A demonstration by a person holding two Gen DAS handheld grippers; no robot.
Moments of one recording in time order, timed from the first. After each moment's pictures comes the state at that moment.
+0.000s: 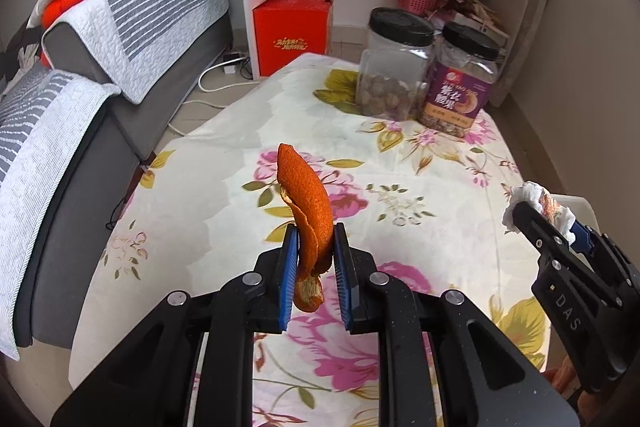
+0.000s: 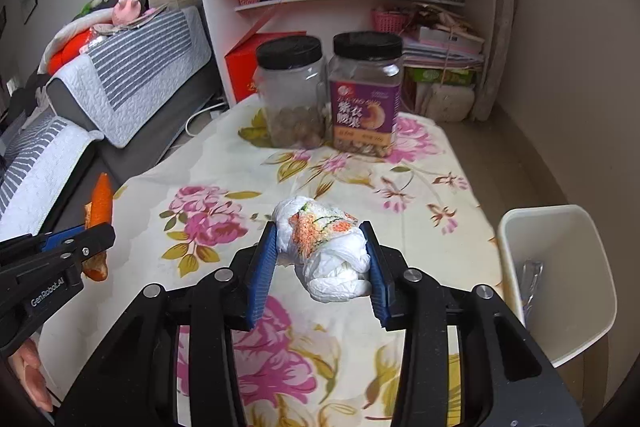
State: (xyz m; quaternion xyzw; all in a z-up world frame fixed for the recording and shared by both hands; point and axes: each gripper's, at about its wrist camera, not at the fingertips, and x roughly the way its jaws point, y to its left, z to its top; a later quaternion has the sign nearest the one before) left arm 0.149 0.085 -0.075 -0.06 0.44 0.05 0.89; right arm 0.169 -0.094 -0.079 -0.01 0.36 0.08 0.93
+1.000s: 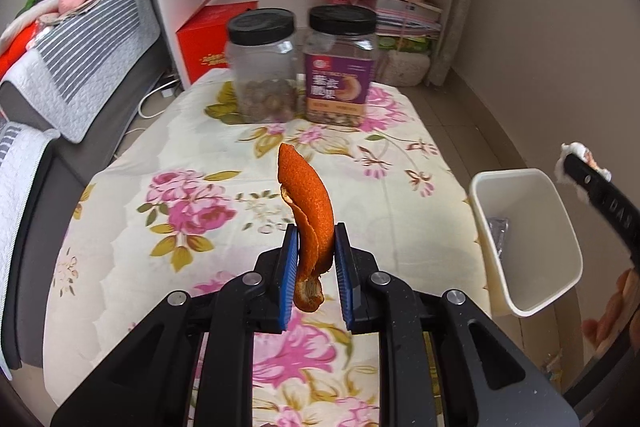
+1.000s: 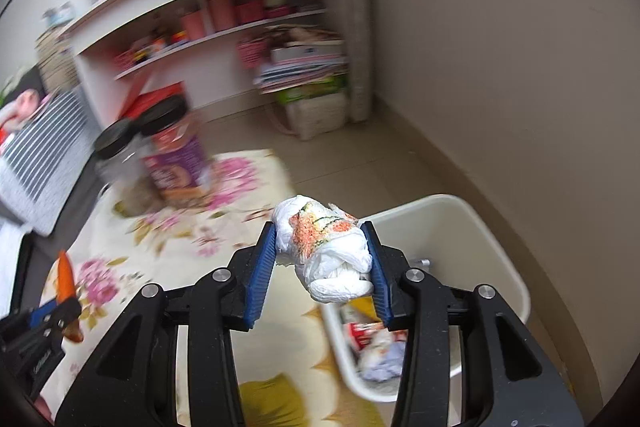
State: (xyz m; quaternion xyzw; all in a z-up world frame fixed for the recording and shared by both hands) left arm 0.167 -0.054 -0.070 -0.01 0.44 -0.03 0.90; right arm 0.163 -0.282 -0.053 0.08 0.33 -0.10 0.94
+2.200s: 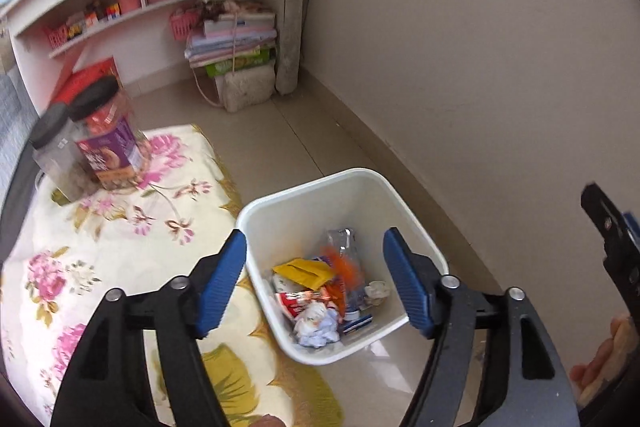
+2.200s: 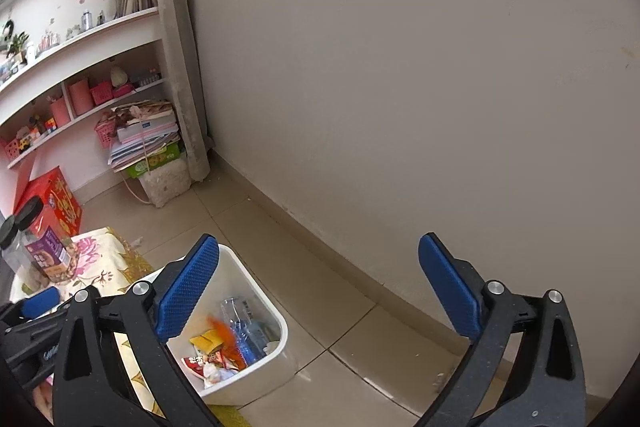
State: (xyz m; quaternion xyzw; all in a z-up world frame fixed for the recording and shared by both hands) left arm 0.148 -0.281 -0.032 0.05 0.39 -0.21 0.89; right arm 0.029 -0.449 -0.006 0.09 0.24 -0.32 0.91
